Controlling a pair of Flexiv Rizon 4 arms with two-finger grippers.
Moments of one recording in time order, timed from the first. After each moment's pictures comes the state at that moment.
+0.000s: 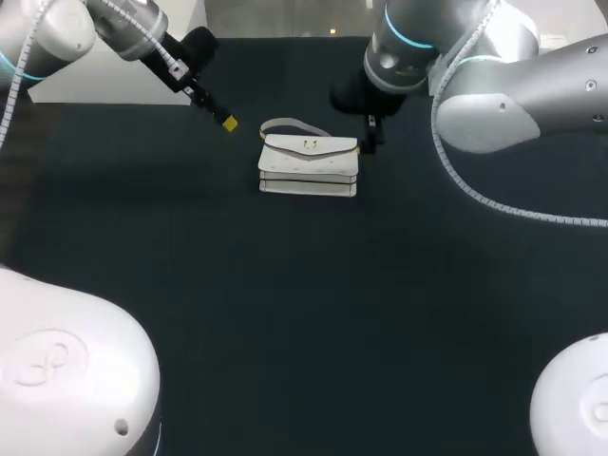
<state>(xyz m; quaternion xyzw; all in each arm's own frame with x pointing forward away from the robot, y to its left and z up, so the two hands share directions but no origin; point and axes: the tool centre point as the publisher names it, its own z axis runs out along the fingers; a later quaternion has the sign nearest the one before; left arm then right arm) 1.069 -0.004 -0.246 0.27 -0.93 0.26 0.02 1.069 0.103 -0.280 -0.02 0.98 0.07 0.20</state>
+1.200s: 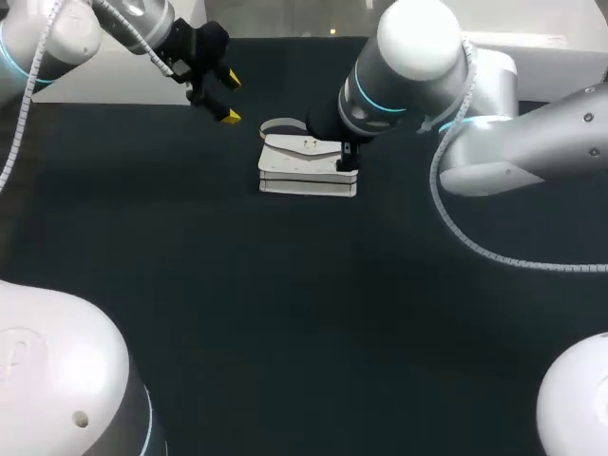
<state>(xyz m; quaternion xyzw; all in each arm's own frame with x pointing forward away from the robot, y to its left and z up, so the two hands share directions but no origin) 1.102 -0.027 -0.230 -0.01 -0.95 0.30 -0.10 1.051 0.142 -0.292 0.00 0.95 0.08 0.30</state>
